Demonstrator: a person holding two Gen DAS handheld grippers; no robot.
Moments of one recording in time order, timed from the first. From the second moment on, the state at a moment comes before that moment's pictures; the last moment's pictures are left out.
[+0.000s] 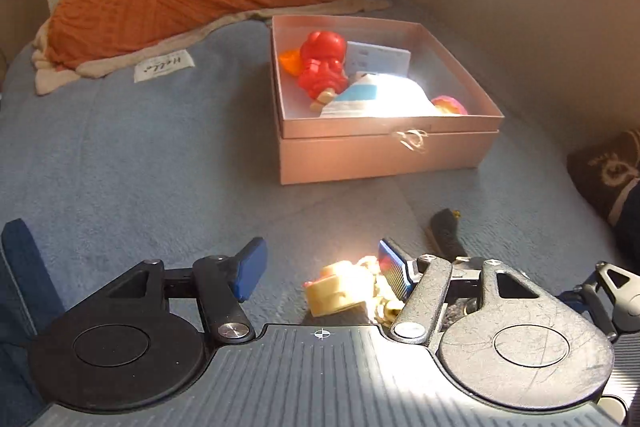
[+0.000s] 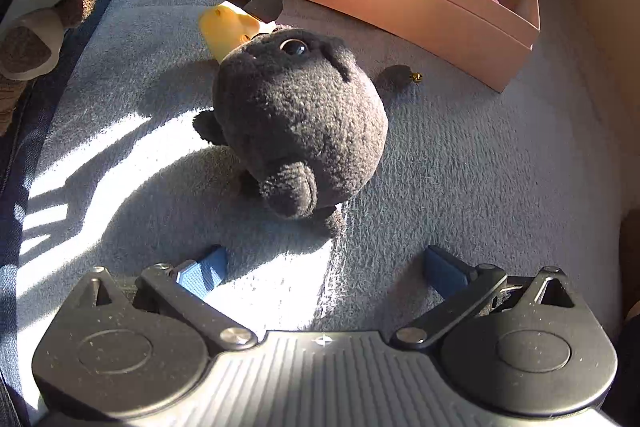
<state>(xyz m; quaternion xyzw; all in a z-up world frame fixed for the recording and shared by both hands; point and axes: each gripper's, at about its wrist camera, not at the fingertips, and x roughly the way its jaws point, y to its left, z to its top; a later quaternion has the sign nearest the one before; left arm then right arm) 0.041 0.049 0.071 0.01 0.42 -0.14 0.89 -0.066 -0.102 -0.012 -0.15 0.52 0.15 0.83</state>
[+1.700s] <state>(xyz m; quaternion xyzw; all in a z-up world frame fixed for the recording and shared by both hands) 0.059 0.109 0.069 -0.11 0.42 -0.07 0.90 -0.046 -0.110 0.042 -0.11 0.51 0.21 0.83</state>
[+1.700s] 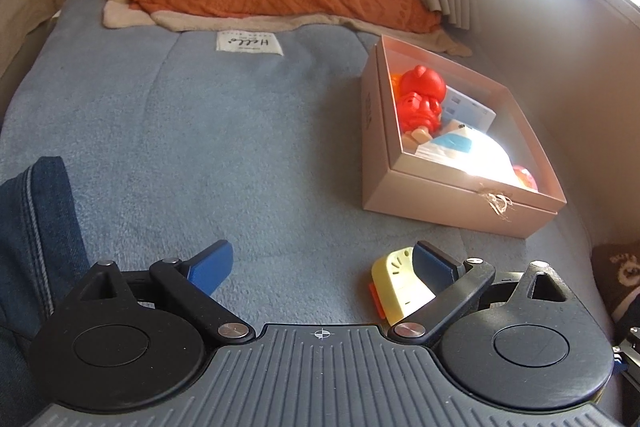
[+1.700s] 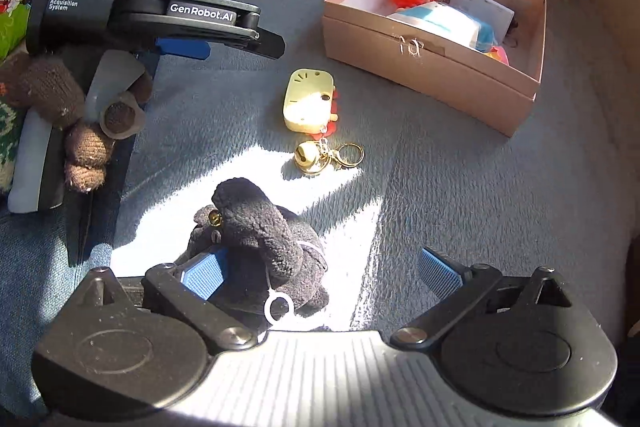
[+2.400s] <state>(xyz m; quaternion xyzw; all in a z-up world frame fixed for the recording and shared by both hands) 0.059 0.106 0.065 -0.10 0.42 -0.07 0.90 -0.042 -0.046 0.018 -0.13 0.48 0.28 0.82</state>
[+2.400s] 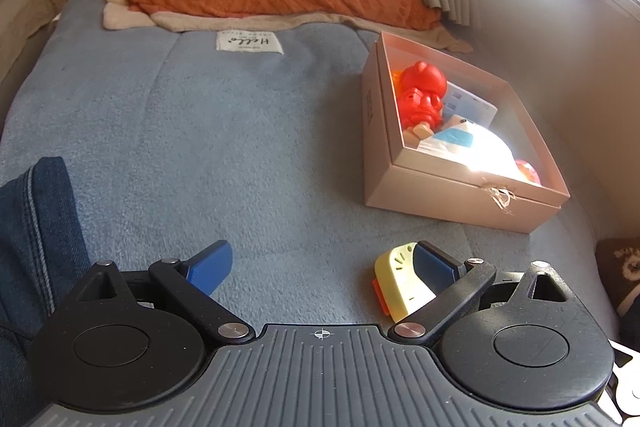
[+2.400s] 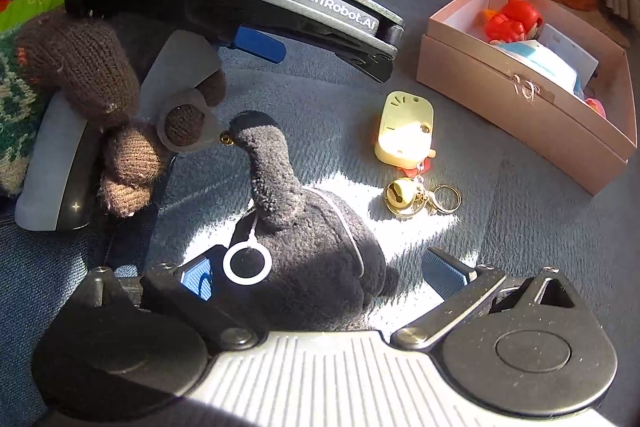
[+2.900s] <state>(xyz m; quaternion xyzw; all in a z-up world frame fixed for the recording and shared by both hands) 0.060 0.108 0.060 -0.11 0.43 -0.06 0.89 -0.077 -0.074 0.032 -0.21 0.45 0.26 0.83</state>
